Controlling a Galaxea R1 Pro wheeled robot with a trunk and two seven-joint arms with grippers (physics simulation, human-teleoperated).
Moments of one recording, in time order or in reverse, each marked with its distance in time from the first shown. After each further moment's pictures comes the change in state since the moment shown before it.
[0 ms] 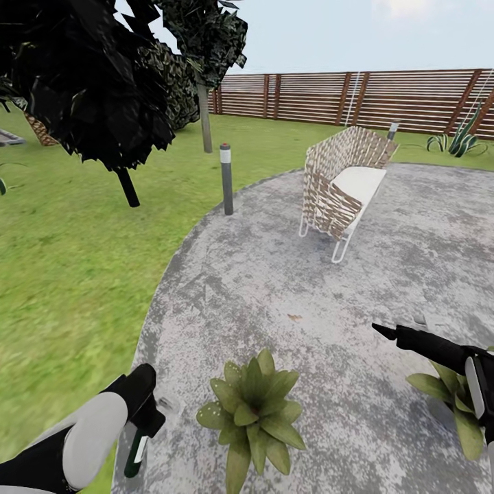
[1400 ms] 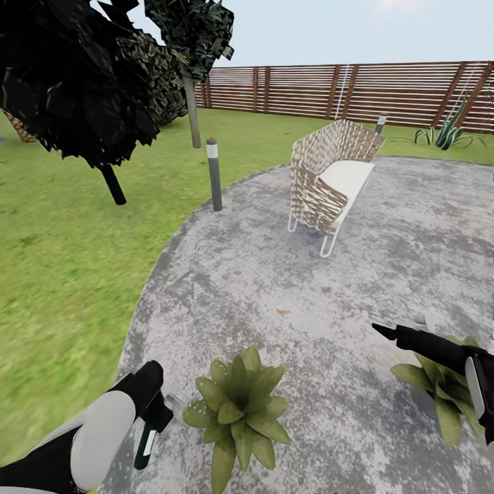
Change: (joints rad) left arm 0.001 -0.038 -0.005 -0.030 -0.001 -0.005 0.004; right arm 0.000 0.000 0.000 0.000 0.000 0.000 0.000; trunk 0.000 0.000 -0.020
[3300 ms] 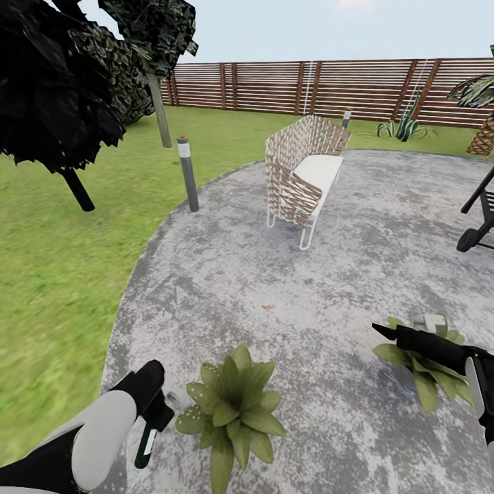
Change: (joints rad) left arm -0.001 -0.005 -0.001 -0.005 -0.006 0.004 -0.003; right arm 0.000 0.000 0.000 0.000 0.000 0.000 0.000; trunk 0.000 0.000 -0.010
